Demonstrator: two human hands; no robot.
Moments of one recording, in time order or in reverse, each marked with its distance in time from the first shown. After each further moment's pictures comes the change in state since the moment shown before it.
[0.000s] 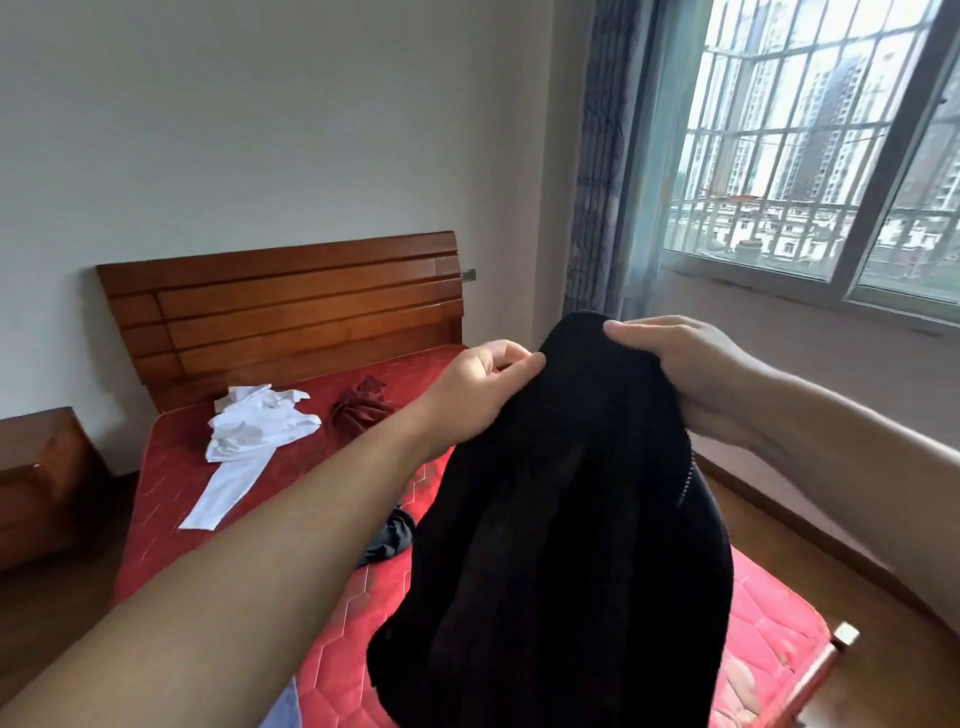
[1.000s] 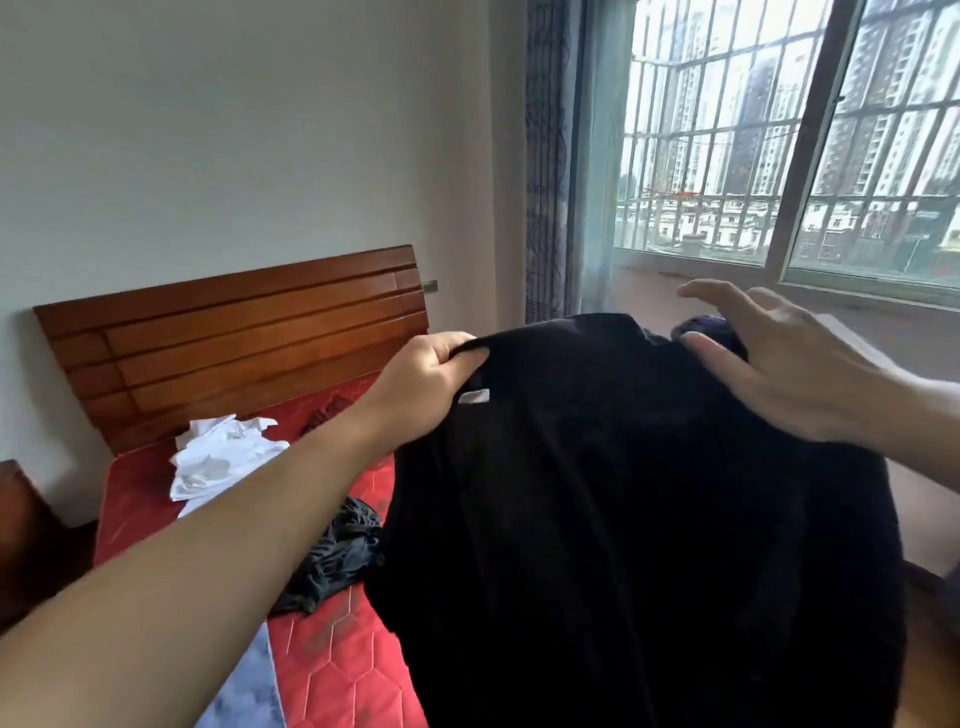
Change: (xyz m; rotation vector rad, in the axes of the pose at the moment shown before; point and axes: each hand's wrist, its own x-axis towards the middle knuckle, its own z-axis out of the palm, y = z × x) left_hand -0.012 0.023 -0.003 0.225 0.024 0.200; right_hand -0.072 -0.004 -0.103 -1.382 0.328 -0.478
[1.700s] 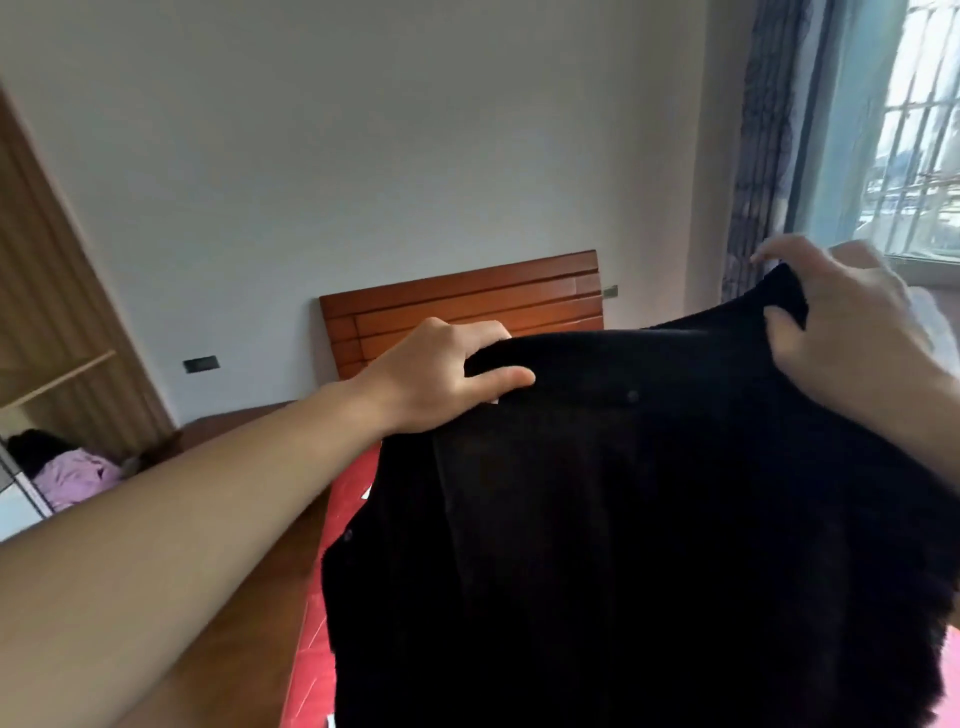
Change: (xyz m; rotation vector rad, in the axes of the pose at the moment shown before) left_hand -0.117 0.089 -0.089 0.757 0.083 0.011; right_hand 0.032 -0.078 -0.004 0.265 0.289 -0.057
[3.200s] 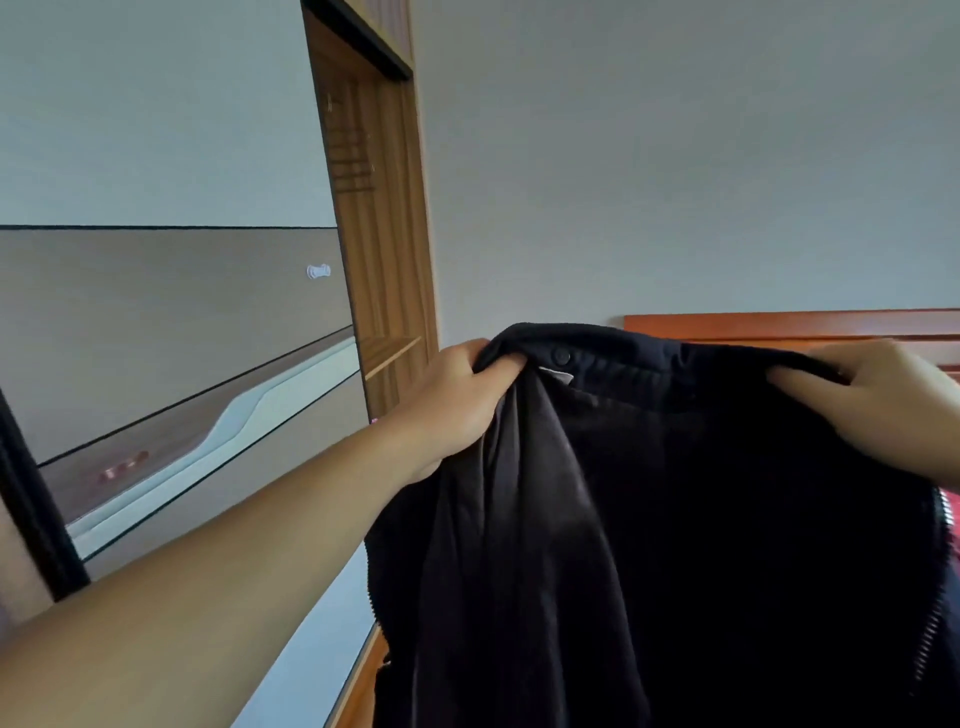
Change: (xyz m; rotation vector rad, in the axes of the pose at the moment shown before) left_hand -0.447 -0.551 -0.422 -0.341 0.469 -0.728; right_hand -0.019 -0.806 0.287 0.547 -0.443 -0.112
